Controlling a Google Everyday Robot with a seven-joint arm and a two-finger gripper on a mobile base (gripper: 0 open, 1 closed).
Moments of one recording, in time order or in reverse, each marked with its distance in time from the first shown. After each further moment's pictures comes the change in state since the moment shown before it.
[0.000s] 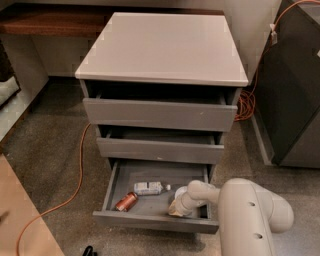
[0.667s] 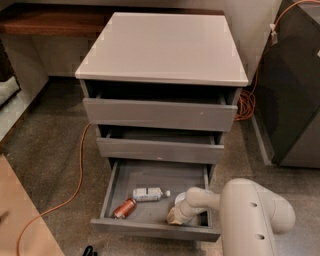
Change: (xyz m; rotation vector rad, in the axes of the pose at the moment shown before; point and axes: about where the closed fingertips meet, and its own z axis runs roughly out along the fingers) arm -0.002 0.031 0.012 -0.027 0.008 -0.056
